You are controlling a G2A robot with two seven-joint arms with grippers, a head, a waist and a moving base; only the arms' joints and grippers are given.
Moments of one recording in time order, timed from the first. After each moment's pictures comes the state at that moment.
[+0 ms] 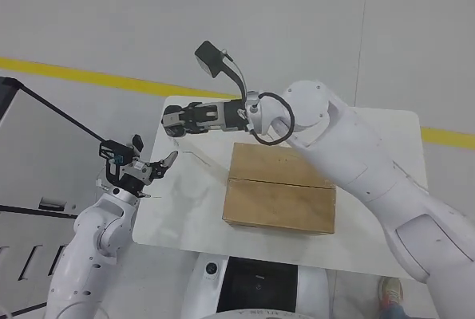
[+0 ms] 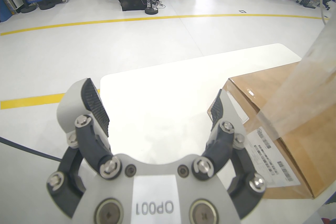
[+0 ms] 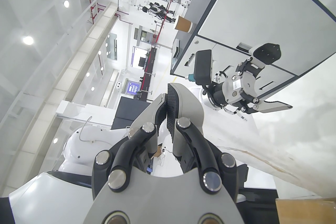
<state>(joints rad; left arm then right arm) 1.74 -1.15 -1.65 -1.80 1.16 -0.33 0.08 -0.47 -1.40 0.62 -1.34 0.51 -0.04 0.87</state>
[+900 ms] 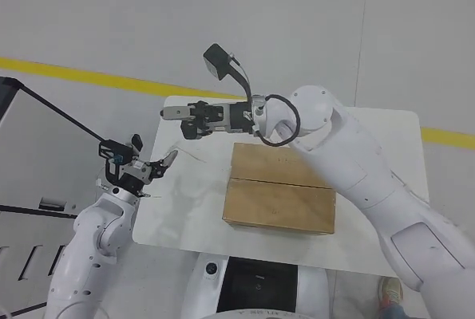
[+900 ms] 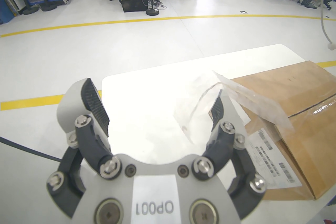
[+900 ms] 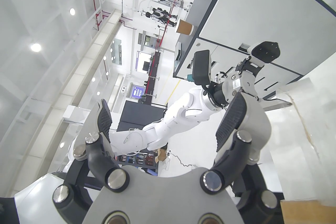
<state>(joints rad) 1.73 -1.15 -1.66 -1.80 1.20 -0.31 0.10 -0.57 -1.39 0.73 -1.38 0.46 0.00 0.89</state>
